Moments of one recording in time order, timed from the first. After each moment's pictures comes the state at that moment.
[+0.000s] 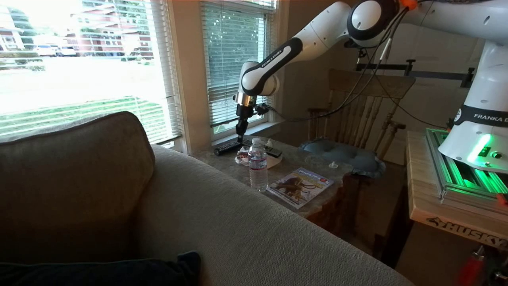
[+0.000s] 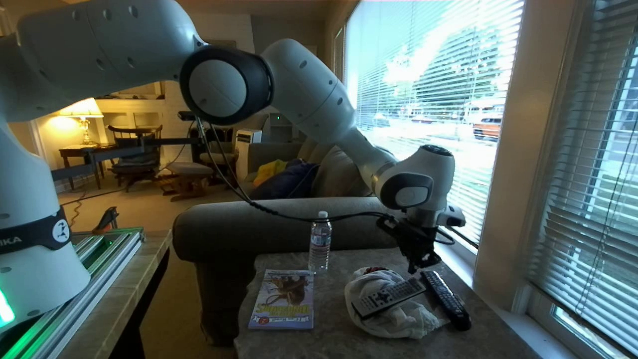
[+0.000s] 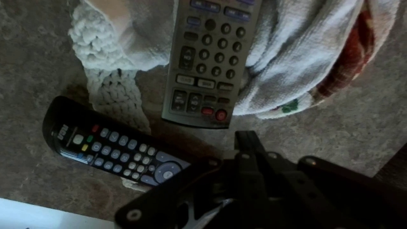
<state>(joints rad) -0.06 1.28 0.14 -1.02 0.04 2.38 -0.38</state>
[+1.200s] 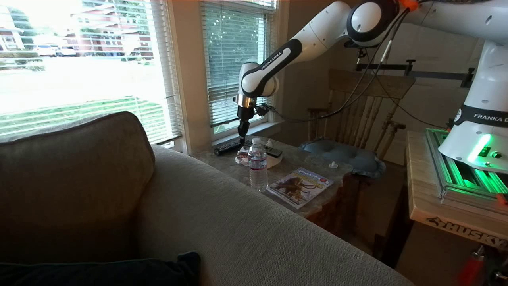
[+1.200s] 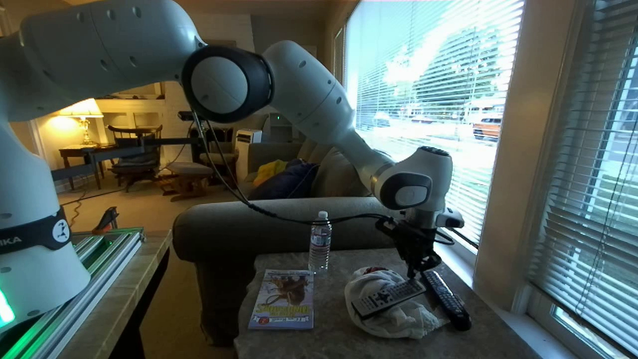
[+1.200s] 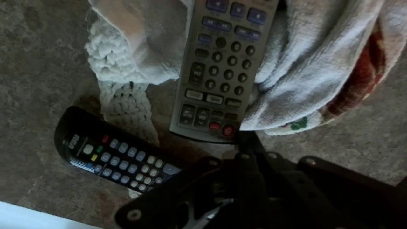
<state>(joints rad) -0.02 1.28 0.08 -1.01 0.04 2.36 -0.38</state>
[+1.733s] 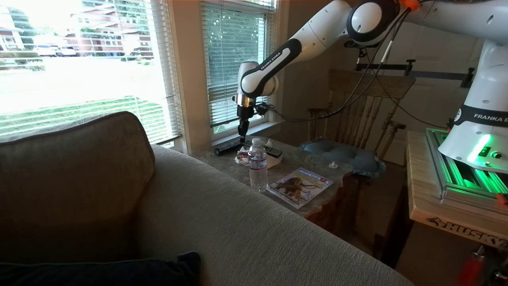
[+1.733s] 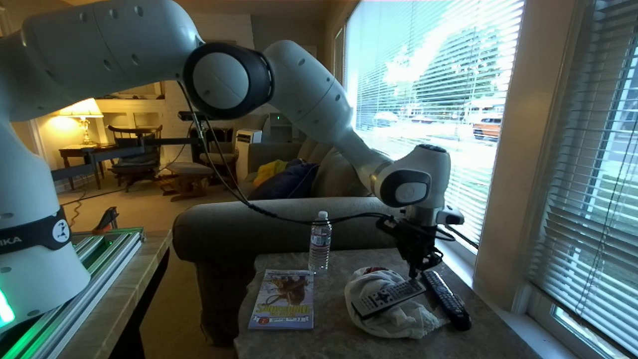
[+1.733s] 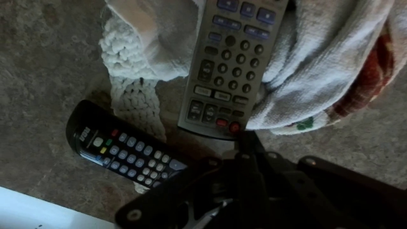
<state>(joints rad) 0.00 1.27 0.04 -1.01 0.04 2.36 -0.38</state>
